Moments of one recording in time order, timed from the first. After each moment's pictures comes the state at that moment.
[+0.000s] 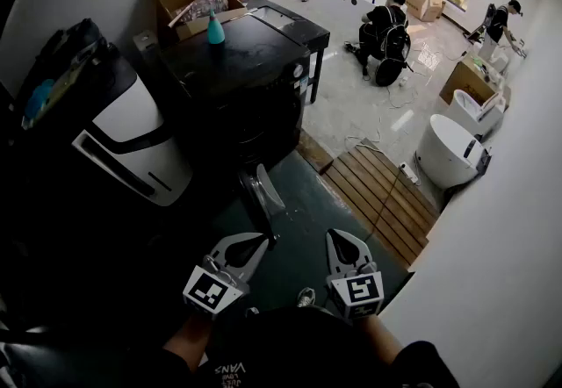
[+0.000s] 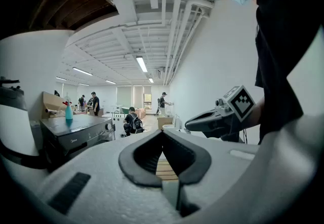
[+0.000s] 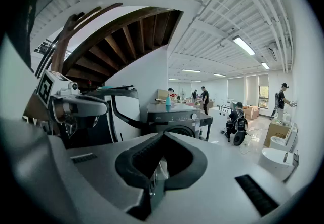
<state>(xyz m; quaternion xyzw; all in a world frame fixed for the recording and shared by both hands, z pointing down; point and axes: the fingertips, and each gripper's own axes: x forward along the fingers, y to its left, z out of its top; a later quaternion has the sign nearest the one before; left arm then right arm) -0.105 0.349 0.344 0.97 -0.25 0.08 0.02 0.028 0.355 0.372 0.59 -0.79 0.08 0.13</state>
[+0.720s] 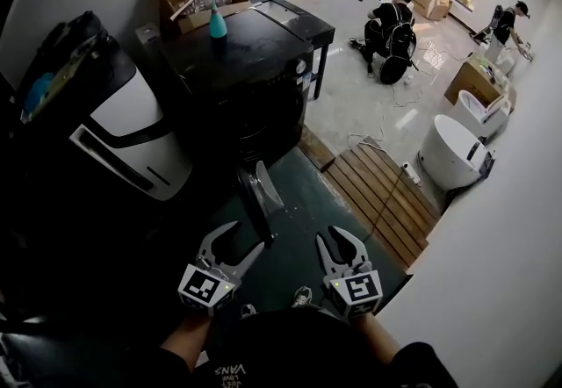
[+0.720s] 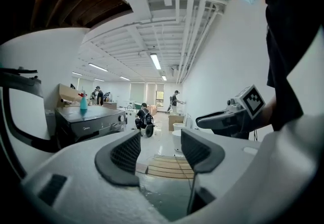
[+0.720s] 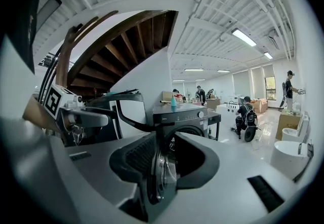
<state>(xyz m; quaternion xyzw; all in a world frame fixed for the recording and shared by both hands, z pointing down) -0.122 0.324 0.374 0.94 -0.32 0.08 0.06 0.029 0.343 0.388 0.56 -0.82 0.10 0.09</state>
